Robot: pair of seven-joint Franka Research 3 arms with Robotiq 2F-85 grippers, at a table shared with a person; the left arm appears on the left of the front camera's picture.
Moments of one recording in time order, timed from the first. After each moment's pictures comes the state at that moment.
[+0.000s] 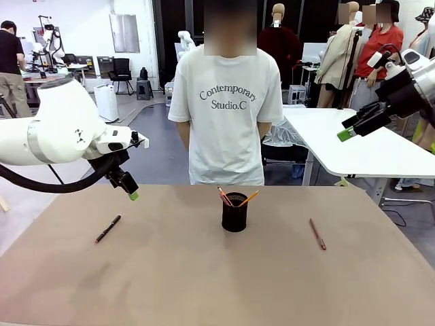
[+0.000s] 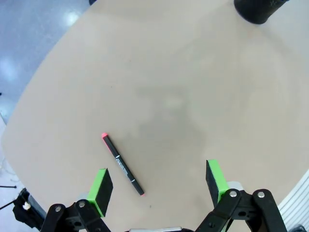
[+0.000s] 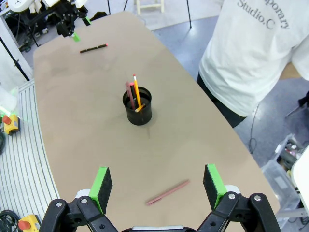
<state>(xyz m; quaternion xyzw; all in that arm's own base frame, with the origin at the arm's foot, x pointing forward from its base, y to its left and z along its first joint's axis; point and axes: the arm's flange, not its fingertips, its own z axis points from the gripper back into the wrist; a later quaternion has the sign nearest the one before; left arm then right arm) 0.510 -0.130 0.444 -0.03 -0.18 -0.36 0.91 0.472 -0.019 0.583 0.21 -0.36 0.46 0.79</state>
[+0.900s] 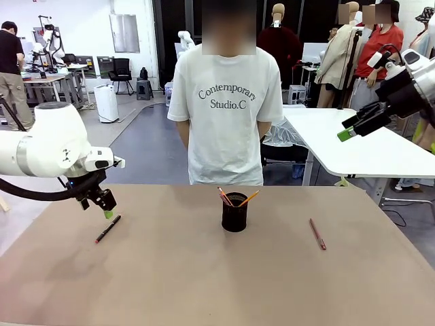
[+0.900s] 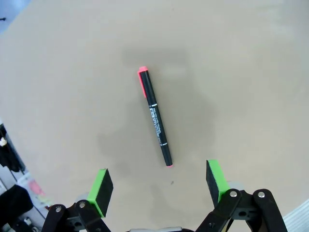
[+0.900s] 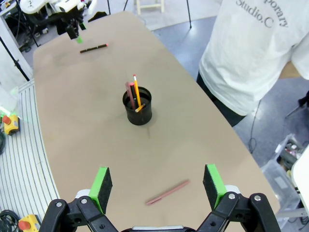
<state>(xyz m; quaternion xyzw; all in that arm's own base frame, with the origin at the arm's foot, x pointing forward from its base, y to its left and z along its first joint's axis) 0.526 -0.061 0.378 0.01 -0.10 -0.22 0.97 0.472 -0.019 0.583 0.21 -0.36 0.46 0.79</state>
